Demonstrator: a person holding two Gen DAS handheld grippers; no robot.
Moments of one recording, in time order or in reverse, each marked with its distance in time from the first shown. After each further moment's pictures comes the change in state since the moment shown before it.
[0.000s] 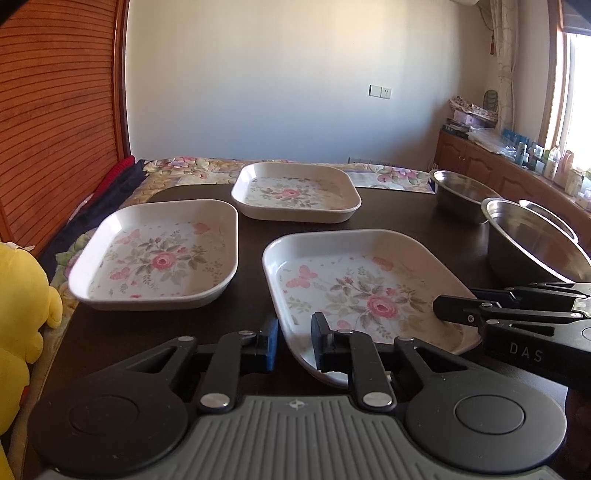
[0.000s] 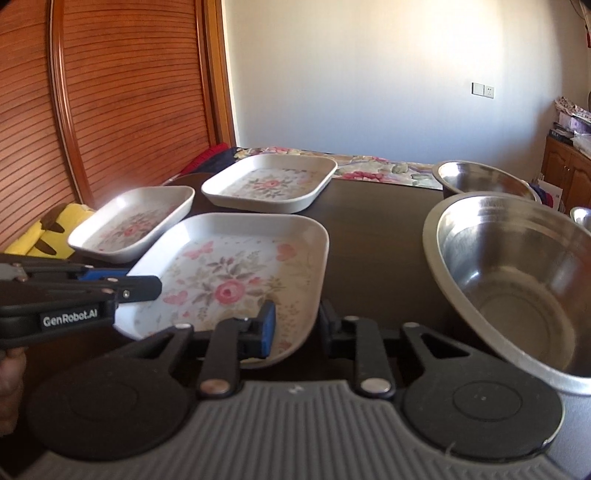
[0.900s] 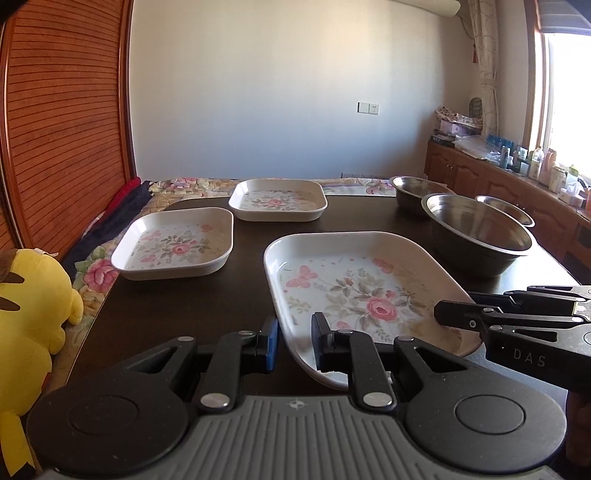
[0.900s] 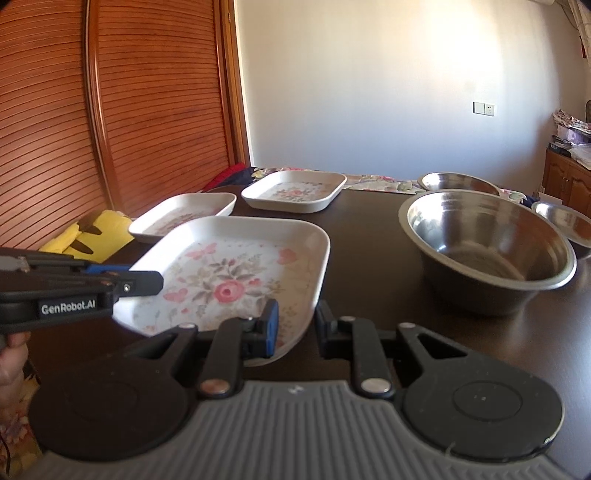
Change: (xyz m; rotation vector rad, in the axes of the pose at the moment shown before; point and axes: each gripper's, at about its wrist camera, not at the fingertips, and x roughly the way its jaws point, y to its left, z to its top) left arm -0.082 -0.027 -0.035 0.037 -0.062 0.008; right arm -0.078 0.010 -0.034 -0.004 -0.079 0.032
